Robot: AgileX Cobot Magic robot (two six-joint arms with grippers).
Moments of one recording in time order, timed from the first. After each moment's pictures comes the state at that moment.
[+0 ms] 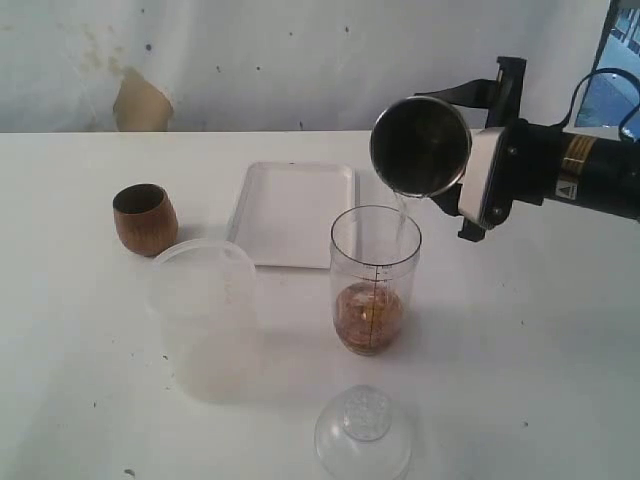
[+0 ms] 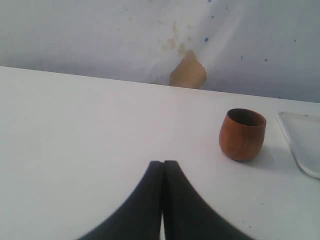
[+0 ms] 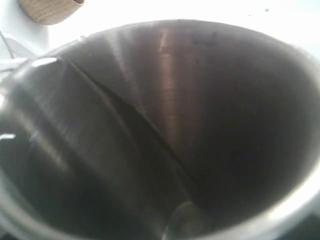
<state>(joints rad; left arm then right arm) 0.07 0.01 0.00 0.01 0.24 -0.11 0.04 1.79 -0.91 -1.14 -1.00 -0.46</state>
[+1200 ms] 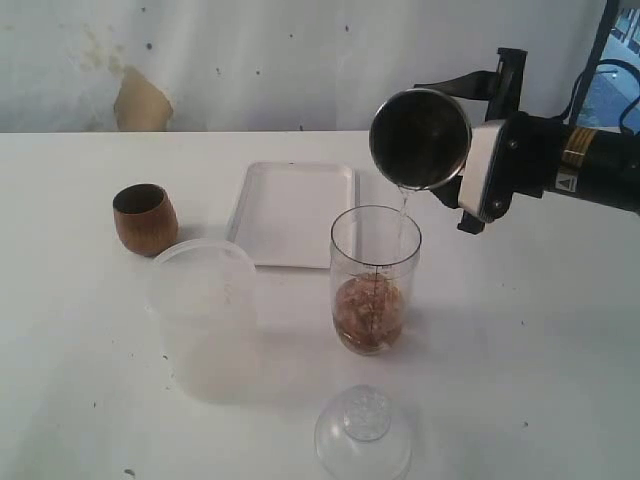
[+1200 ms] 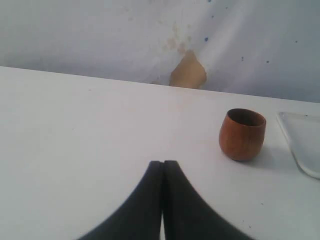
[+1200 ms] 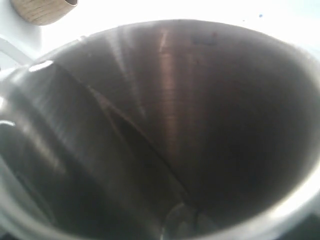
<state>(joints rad) 0.07 0.01 0.00 0.01 0.24 -0.11 0.04 1.79 -0.94 -1.14 -1.00 -0.46</state>
